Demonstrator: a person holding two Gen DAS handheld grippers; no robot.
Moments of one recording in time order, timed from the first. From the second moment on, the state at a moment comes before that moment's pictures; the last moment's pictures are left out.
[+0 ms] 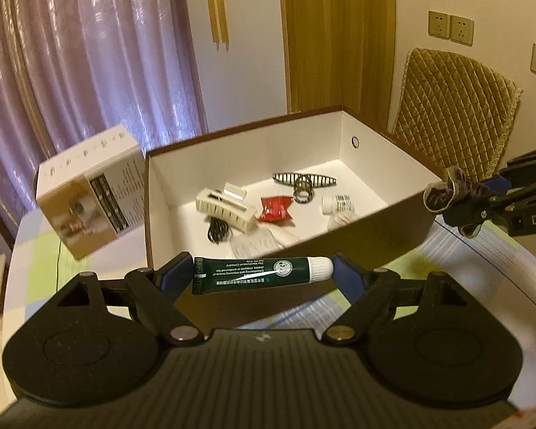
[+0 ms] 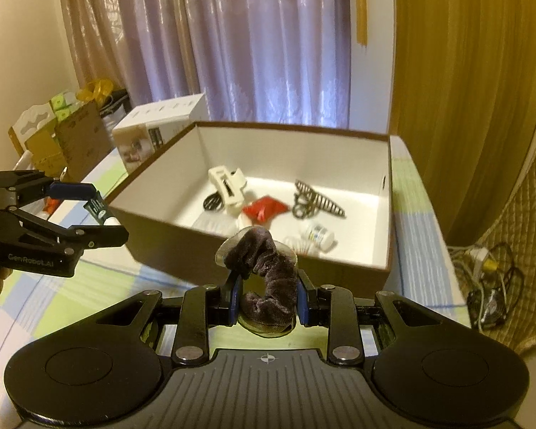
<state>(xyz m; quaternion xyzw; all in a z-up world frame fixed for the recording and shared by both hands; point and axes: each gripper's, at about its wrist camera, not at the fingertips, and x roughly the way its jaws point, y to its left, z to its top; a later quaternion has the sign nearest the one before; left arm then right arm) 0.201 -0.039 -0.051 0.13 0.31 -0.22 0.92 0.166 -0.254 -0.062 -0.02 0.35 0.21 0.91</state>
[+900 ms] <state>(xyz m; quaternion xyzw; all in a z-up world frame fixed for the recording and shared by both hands) 0.289 -0.047 -0.049 0.21 0.31 -0.24 0.90 0.242 -0.256 -0.067 -0.03 0.36 0.18 0.91</state>
